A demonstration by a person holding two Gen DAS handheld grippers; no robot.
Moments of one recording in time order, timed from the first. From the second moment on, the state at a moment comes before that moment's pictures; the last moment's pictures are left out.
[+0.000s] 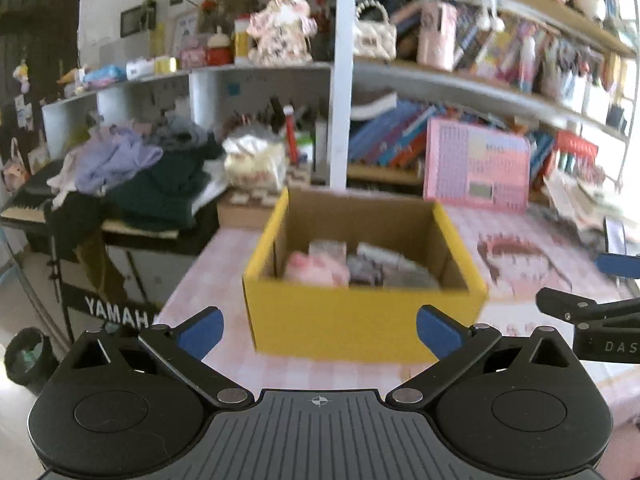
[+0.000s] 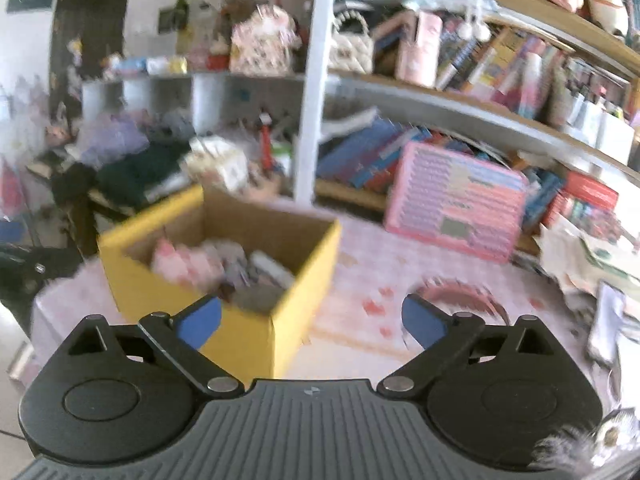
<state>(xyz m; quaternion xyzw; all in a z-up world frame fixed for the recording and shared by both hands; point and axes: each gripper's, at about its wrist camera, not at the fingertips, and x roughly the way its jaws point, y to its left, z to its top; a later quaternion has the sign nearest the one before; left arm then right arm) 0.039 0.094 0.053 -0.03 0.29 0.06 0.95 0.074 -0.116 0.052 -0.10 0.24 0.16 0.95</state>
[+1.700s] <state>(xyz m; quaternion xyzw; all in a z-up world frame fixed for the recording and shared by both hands) -0.006 0.011 0.009 0.04 0.36 -0.01 0.93 -0.023 -0.179 0.003 -0.05 0.33 0.05 0.94</state>
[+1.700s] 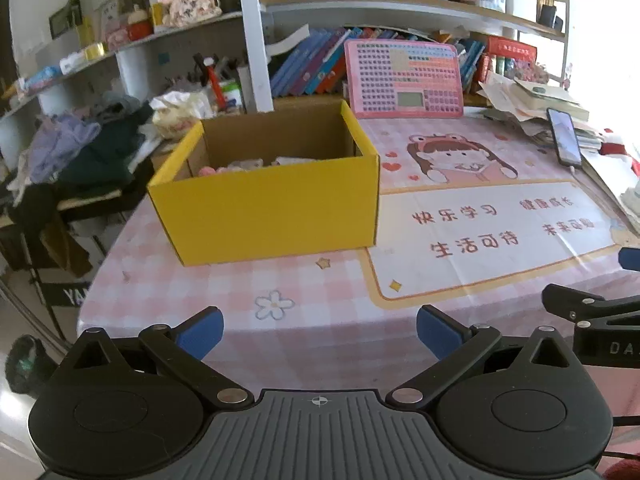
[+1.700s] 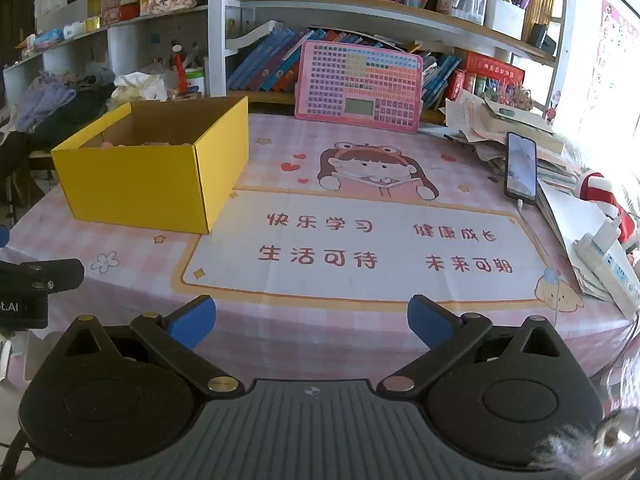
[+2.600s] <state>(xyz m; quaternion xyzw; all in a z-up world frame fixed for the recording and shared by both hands) -0.003 0.019 0.004 0.03 0.37 -0.02 0.93 -0.019 -0.173 0.003 -0.05 0.34 0.05 0.94</state>
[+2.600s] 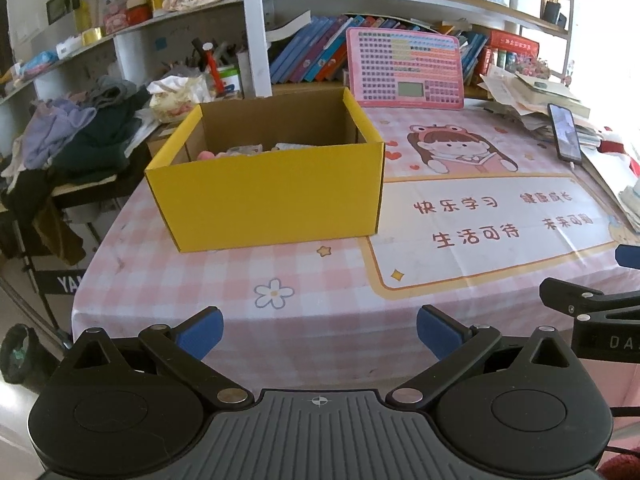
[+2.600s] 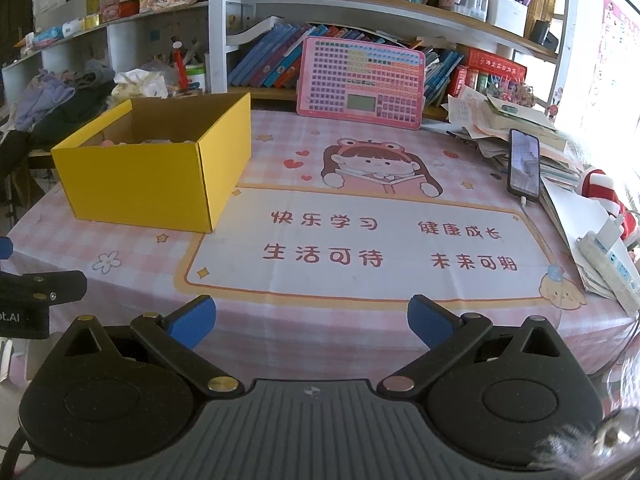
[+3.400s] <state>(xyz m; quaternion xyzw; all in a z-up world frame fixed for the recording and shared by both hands) -0.001 0.023 0.003 0.02 0.39 -0.02 0.92 -0.018 -0.172 0.003 -0.05 0.34 0.05 0.94</state>
